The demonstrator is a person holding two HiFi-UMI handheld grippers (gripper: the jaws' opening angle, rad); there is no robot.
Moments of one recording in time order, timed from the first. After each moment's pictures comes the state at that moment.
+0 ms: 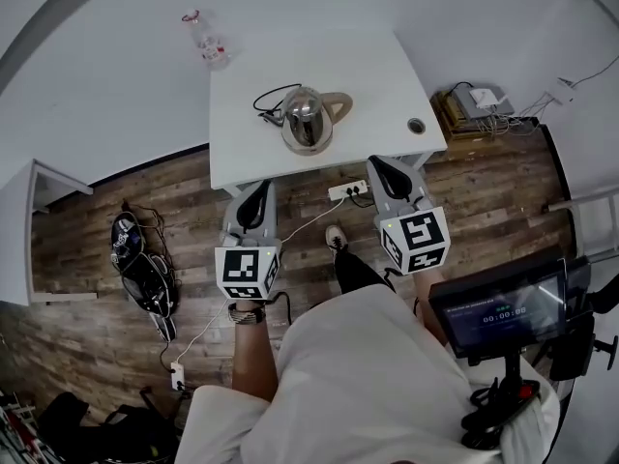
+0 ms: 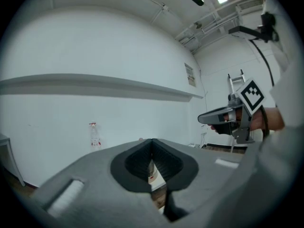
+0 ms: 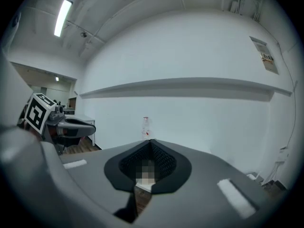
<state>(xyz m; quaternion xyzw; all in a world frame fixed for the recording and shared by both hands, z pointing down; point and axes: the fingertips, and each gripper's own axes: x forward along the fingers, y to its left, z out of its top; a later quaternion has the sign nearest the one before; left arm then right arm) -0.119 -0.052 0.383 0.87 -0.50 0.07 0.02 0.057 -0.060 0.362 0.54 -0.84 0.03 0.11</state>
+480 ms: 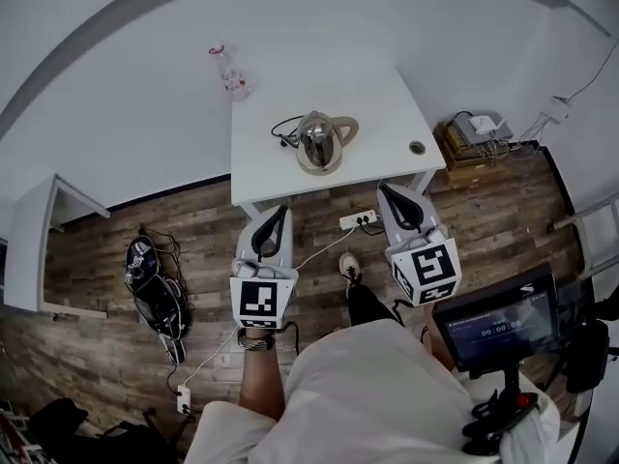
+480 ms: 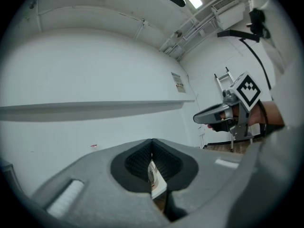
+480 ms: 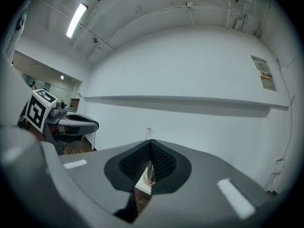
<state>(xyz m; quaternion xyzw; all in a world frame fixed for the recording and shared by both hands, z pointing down) -0.113 0.025 0.313 0.87 -0.48 0.07 -0.09 0.046 0.019 0.301 0.54 -0.84 -0.03 0.08</state>
